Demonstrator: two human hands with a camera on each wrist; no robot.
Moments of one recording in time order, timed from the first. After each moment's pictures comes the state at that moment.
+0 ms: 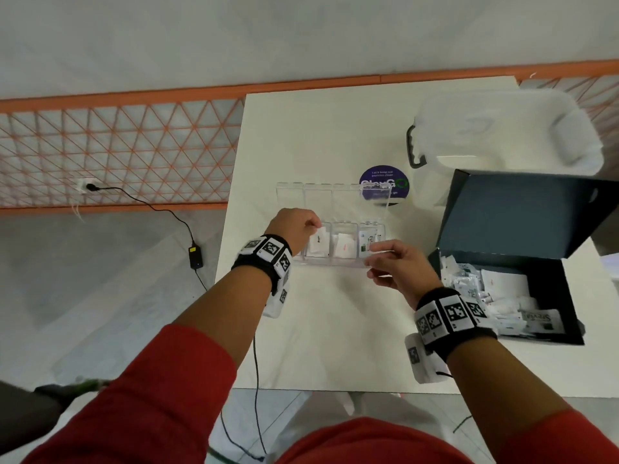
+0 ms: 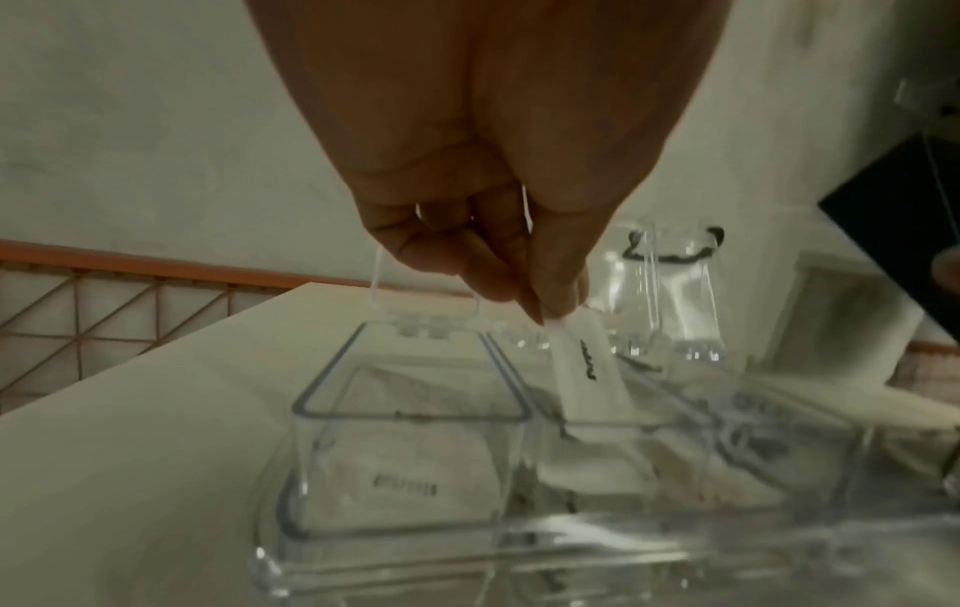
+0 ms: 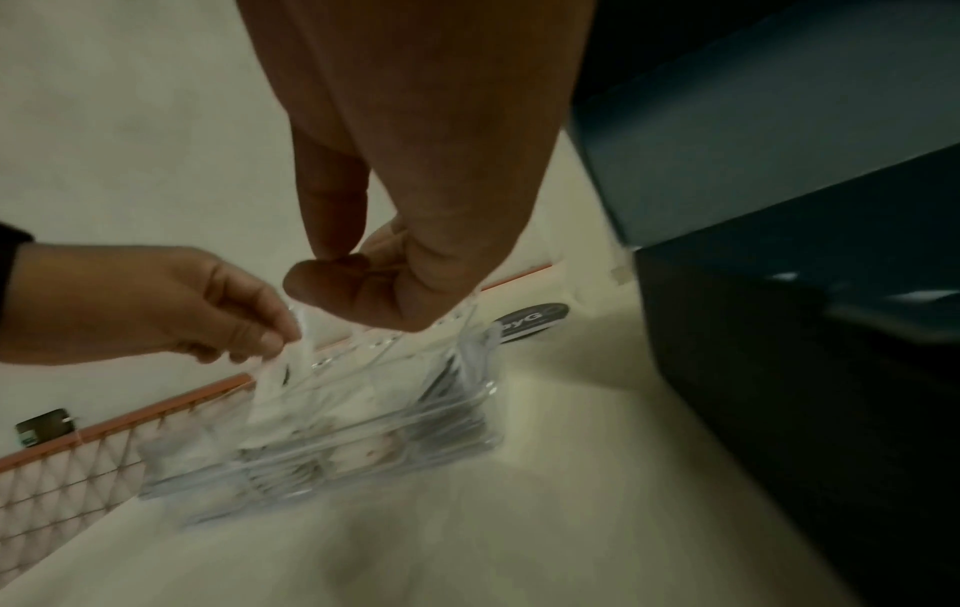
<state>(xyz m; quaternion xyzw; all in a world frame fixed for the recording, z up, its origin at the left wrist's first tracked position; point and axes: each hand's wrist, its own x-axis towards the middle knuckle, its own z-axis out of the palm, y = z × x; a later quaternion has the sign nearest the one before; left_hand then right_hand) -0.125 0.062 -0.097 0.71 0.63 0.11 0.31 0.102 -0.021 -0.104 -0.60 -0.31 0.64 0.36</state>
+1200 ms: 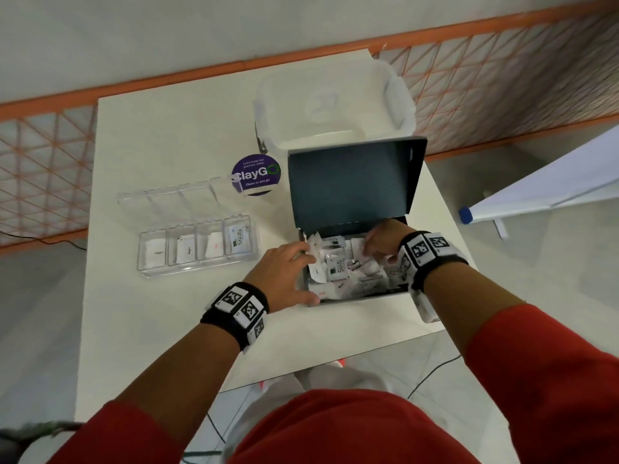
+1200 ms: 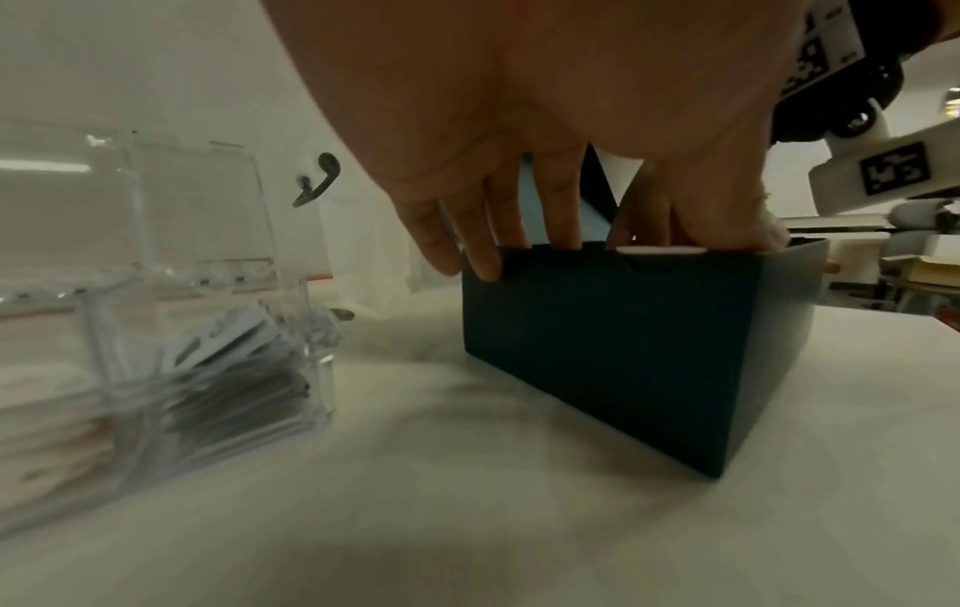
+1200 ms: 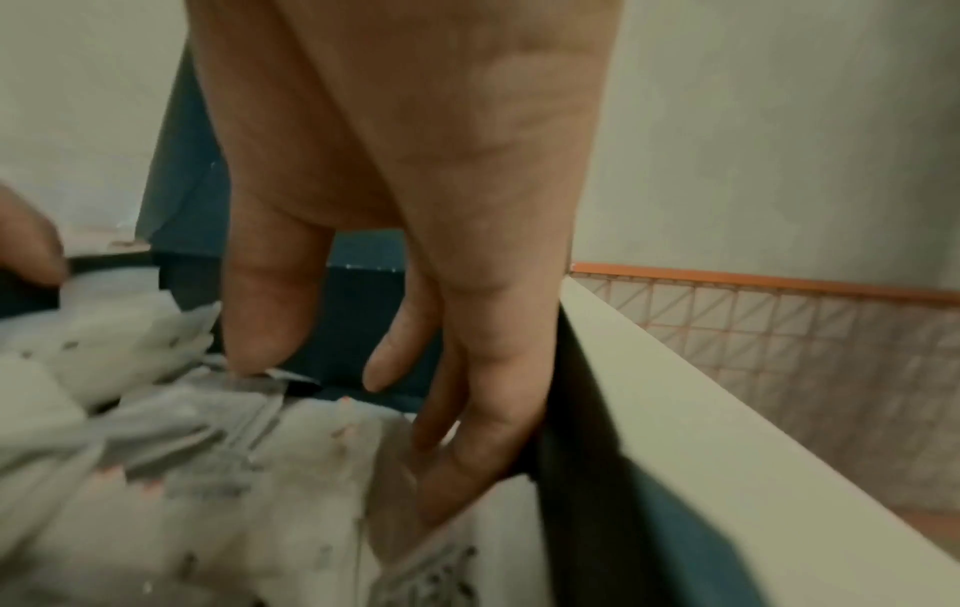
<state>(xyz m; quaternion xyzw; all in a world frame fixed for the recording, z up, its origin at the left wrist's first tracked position) 0.066 -0.031 -0.136 0.89 0.39 -0.05 0.25 0.324 -0.022 -0.115 -0.76 -0.44 0.47 -0.04</state>
